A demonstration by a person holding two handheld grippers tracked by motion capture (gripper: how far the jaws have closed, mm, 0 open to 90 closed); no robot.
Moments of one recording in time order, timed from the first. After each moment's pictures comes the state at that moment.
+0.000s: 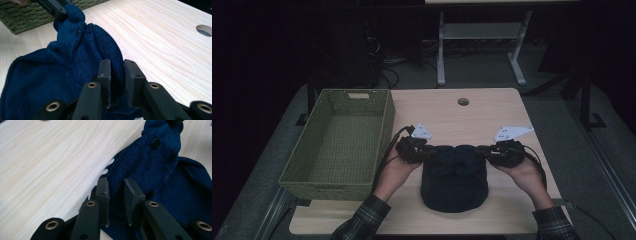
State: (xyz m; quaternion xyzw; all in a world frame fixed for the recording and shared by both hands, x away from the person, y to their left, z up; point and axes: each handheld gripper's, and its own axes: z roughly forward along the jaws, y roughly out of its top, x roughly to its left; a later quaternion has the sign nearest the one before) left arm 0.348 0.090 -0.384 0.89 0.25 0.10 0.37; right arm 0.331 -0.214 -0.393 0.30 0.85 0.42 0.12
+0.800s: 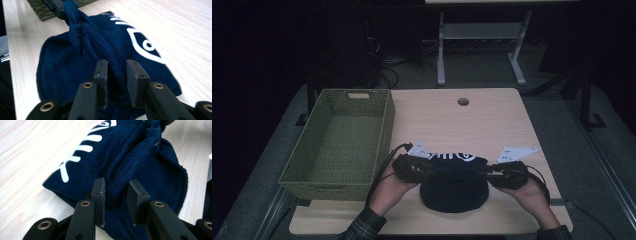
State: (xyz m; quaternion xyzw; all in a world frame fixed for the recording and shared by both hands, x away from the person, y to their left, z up) left arm 0.305 0.097 -0.396 0.91 0.23 0.05 0.35; right arm 0.285 -0.216 -0.414 0.29 0.85 0.43 0.08
